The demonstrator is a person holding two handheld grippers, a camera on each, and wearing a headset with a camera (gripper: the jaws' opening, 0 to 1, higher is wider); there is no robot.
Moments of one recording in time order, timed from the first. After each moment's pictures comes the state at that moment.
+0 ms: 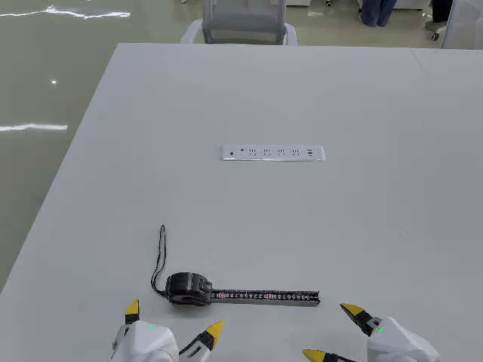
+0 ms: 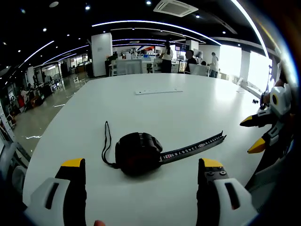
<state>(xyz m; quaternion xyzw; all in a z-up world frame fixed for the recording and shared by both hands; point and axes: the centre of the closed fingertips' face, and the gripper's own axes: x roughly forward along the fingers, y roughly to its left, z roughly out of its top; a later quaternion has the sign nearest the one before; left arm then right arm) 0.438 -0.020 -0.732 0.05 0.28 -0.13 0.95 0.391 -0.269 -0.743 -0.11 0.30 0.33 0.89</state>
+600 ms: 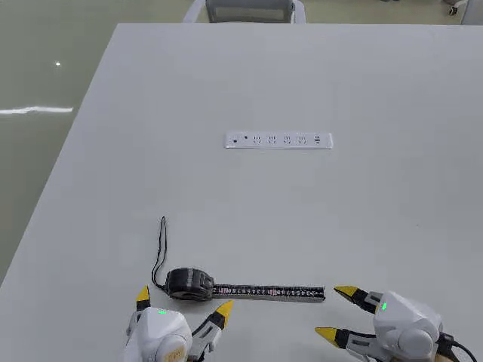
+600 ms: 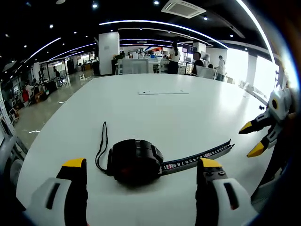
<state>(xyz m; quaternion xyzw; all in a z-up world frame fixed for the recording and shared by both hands) 0.464 -0.032 -0.745 0.04 0.28 -0.11 0.95 0.421 -0.275 -0.762 -0.17 0.29 0.45 0.83</state>
